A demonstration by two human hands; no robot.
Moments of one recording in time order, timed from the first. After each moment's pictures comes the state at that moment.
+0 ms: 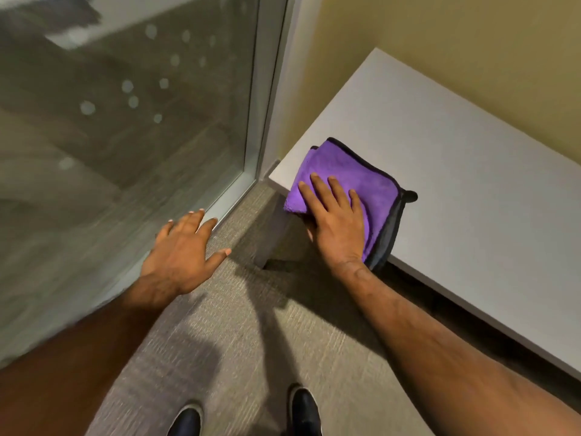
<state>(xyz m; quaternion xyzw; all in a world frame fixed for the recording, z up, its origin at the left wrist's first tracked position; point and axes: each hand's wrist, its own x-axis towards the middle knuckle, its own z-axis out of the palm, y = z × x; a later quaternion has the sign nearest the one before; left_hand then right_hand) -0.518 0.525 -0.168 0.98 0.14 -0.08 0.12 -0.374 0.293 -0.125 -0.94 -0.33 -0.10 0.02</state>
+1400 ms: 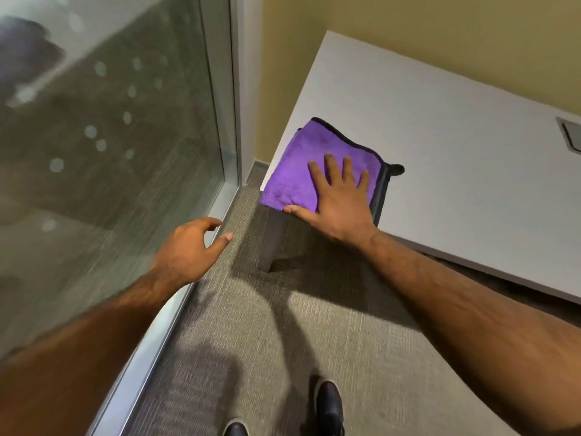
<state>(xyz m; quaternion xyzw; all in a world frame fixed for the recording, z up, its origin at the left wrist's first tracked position) -0.465 0.564 -0.152 0.94 0.10 -0.05 0.31 -0.344 0.306 -0.103 -0.98 -0.22 0.01 -0.02</state>
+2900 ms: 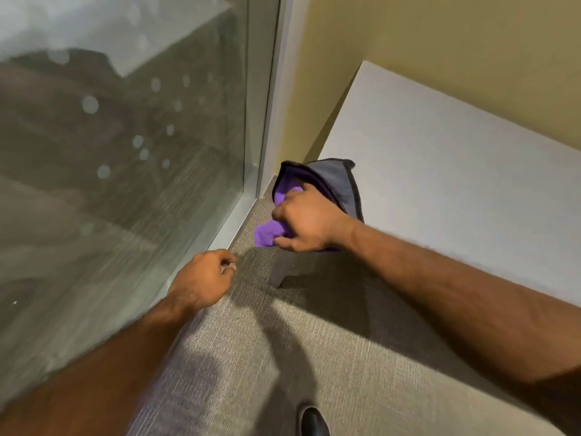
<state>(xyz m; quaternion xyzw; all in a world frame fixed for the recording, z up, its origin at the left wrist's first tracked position) -0.477 0.589 -0.193 0.92 0.16 -0.09 0.34 -0.330 0.402 -0.072 -0.84 -0.53 0.08 -0.06</state>
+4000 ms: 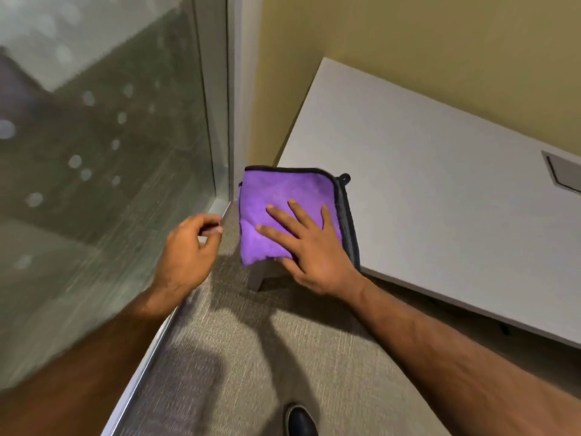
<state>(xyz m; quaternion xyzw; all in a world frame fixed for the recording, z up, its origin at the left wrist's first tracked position) -0.411 0.554 -0.145 0.87 0.15 0.10 0.46 -0.357 0.313 -0.096 -0.91 -0.41 0.02 0.05</state>
